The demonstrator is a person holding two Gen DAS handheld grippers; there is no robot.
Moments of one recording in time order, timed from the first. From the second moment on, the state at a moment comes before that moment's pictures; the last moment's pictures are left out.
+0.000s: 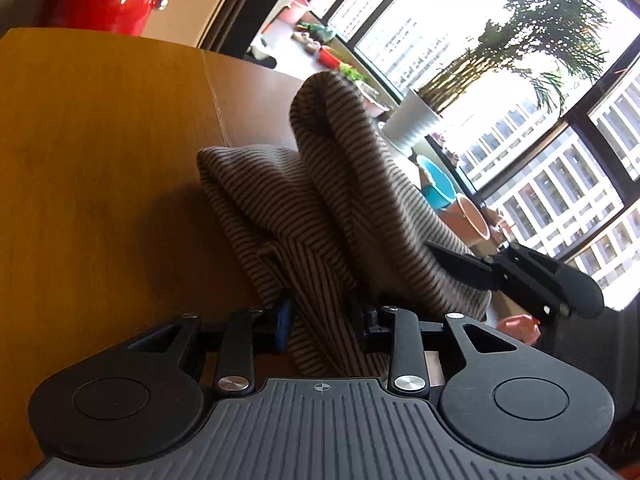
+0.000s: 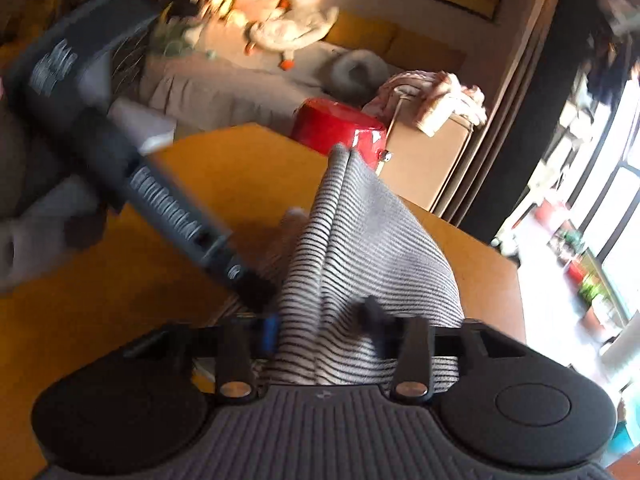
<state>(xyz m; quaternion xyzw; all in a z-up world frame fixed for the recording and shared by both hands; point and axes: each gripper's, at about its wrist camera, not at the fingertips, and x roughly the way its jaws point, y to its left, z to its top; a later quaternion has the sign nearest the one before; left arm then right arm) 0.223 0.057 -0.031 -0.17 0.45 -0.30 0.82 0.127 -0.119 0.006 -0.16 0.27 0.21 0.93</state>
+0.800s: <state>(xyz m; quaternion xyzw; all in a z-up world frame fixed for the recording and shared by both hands) 0.228 0.056 -0.037 -0.18 0.45 -0.31 0.81 0.180 -0.165 0.002 0.17 0.36 0.30 0.87</state>
